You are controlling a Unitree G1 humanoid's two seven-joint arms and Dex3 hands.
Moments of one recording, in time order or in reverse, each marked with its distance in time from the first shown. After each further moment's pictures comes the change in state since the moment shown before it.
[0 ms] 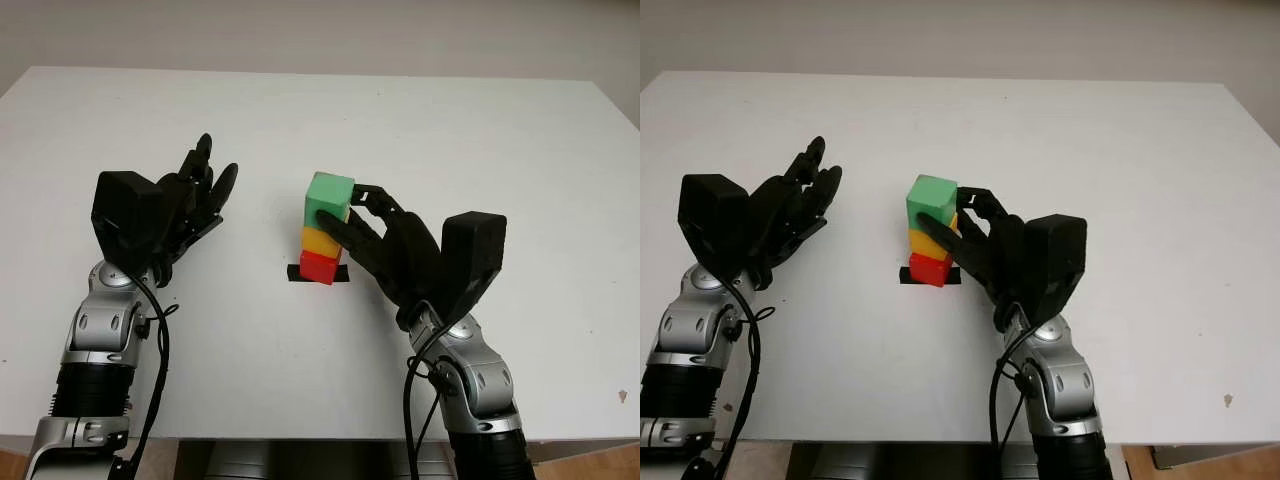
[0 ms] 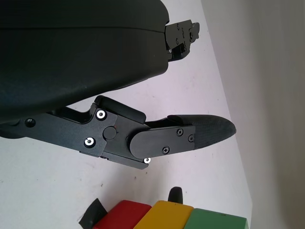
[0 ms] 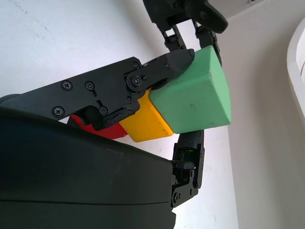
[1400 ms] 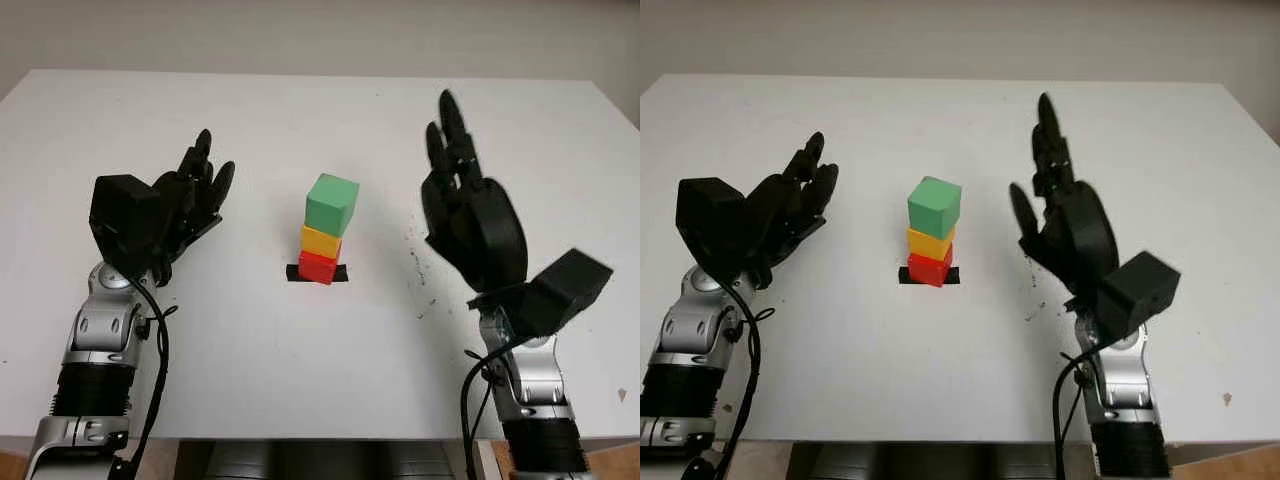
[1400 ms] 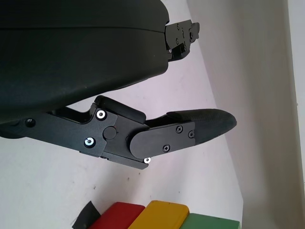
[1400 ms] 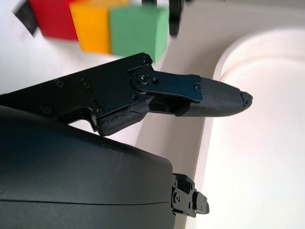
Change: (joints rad) left arm 0.001 0.000 0.008 0.044 -0.006 -0.107 -0.007; right arm -0.093 -0.211 -0.176 0.271 -0.054 -0.686 0.162
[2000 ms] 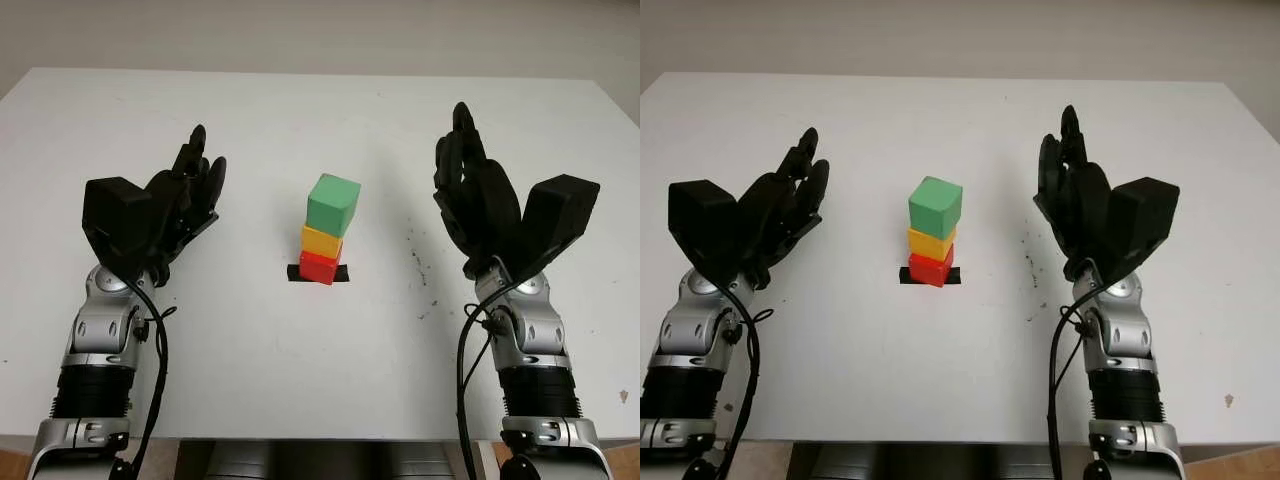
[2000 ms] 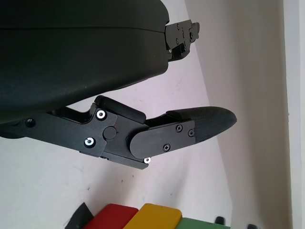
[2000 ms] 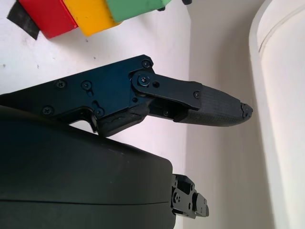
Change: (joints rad) left arm 0.010 -0.026 0.023 0.000 -0.039 -0.019 0.015; right arm -0.145 -0.005 -0.051 0.109 0.109 0.407 -0.031
